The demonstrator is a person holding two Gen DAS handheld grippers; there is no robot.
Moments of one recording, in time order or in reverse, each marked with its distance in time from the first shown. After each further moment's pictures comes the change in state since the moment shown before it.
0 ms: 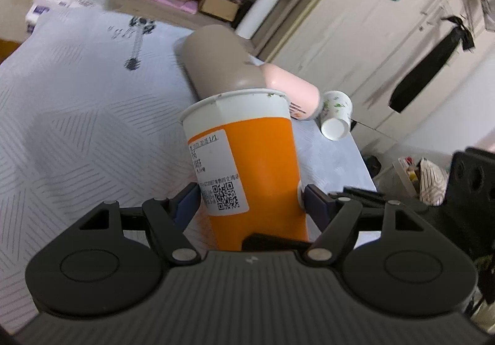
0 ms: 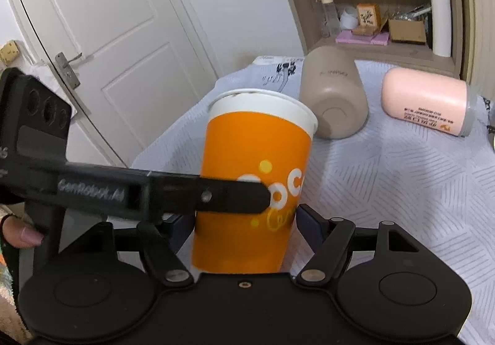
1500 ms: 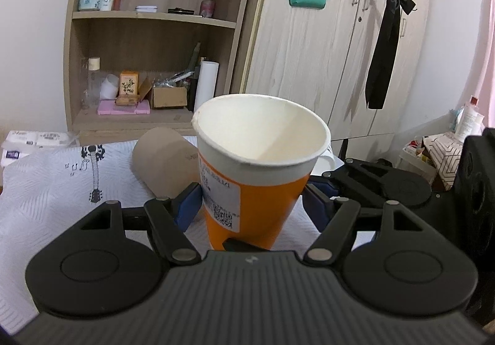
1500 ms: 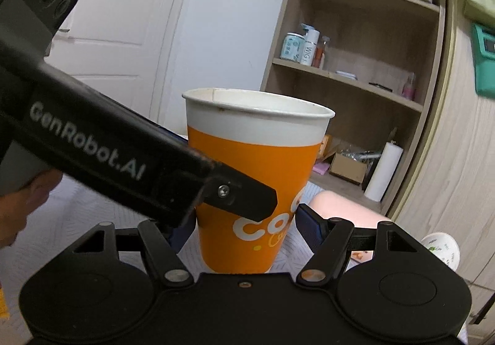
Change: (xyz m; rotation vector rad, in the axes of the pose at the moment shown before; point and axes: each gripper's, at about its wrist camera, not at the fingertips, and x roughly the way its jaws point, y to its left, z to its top) left arm 0.016 -0.049 0.013 0.434 -0.268 -0.002; right arm -0.001 0.008 -0.017 -0.459 -0.366 -0.376
